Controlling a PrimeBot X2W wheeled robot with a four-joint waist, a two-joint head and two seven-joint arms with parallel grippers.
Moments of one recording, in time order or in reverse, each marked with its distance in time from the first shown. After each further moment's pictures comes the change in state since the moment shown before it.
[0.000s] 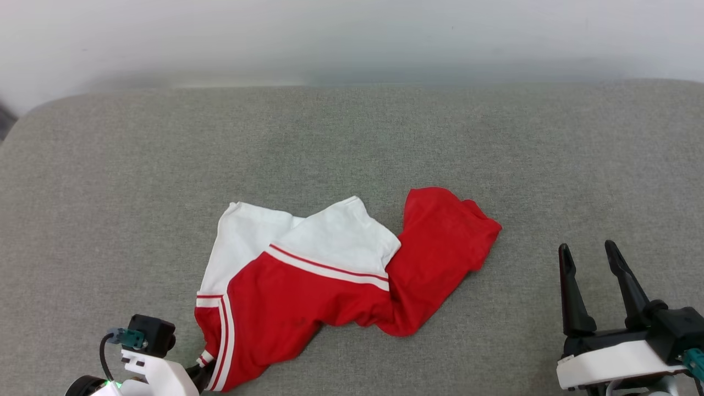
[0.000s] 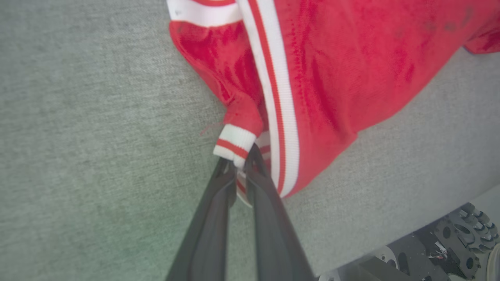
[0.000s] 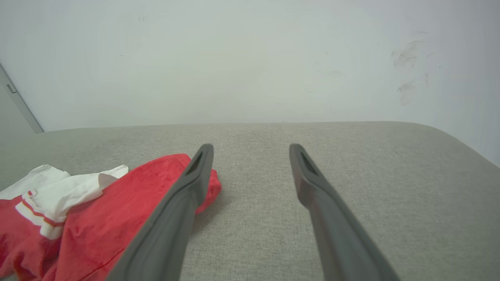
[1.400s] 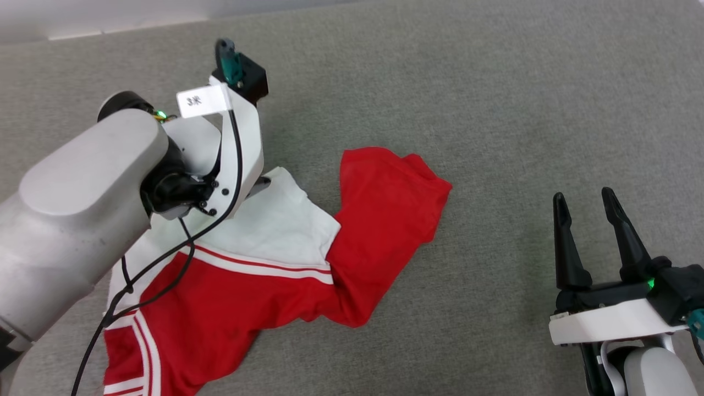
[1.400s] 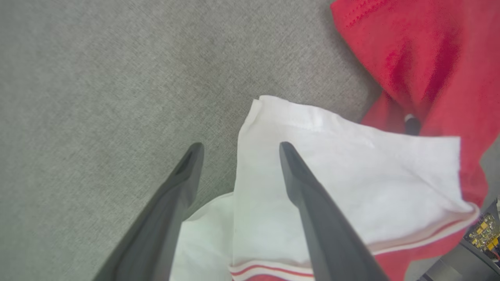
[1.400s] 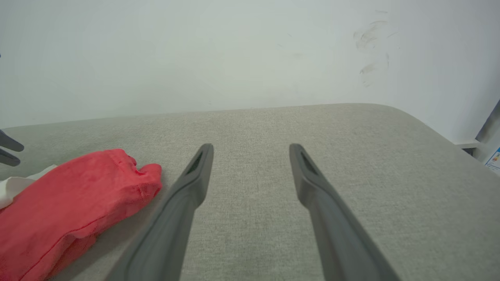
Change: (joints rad) left arm -0.820 -0.261 -0.062 0.270 0.131 -0.295 0.715; right arm -0.112 0.000 0.030 -0.027 0.015 0.000 0.000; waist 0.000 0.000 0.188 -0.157
